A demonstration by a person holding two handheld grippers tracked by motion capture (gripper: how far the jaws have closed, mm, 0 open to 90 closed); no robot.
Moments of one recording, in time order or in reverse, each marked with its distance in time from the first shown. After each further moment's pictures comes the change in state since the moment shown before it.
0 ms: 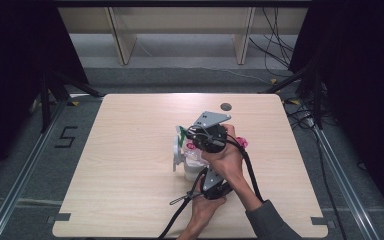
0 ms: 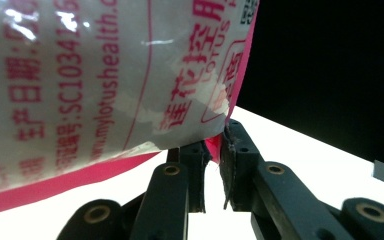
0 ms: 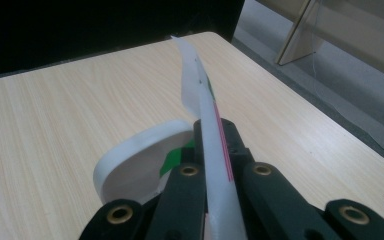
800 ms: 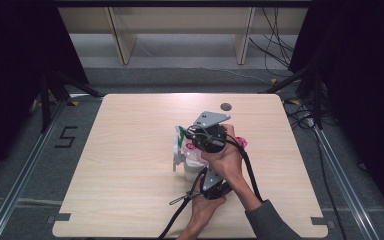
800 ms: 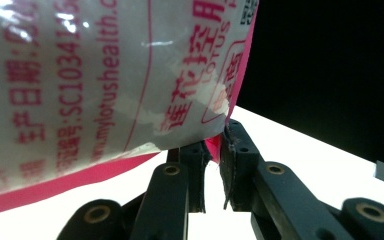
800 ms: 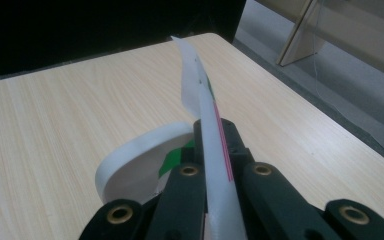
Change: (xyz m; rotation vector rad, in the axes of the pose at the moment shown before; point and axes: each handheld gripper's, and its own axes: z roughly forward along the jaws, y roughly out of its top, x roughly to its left) left arm 0.001 0.000 -0.001 -0.003 -0.001 0.000; right arm 0.002 0.000 0.001 -0.006 0.003 0.025
